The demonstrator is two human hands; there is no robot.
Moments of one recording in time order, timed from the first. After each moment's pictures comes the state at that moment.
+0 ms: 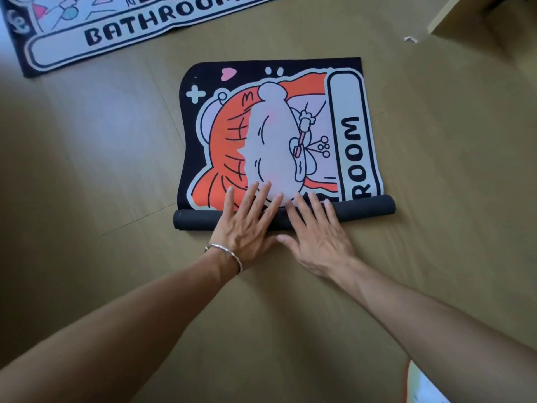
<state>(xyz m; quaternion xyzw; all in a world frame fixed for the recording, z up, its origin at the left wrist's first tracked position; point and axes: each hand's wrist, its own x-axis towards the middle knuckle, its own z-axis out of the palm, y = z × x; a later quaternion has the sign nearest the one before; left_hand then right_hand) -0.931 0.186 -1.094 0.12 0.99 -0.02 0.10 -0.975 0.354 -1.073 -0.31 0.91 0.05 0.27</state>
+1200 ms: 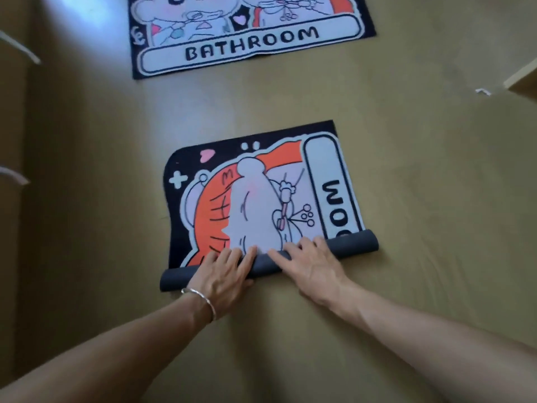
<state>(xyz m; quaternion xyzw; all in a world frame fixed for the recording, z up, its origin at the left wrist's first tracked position) -0.836 0.134 -1.070 0.00 0.98 -0.01 0.20 -0.957 0.297 -1.048 -0.54 0.81 0.06 0.23</state>
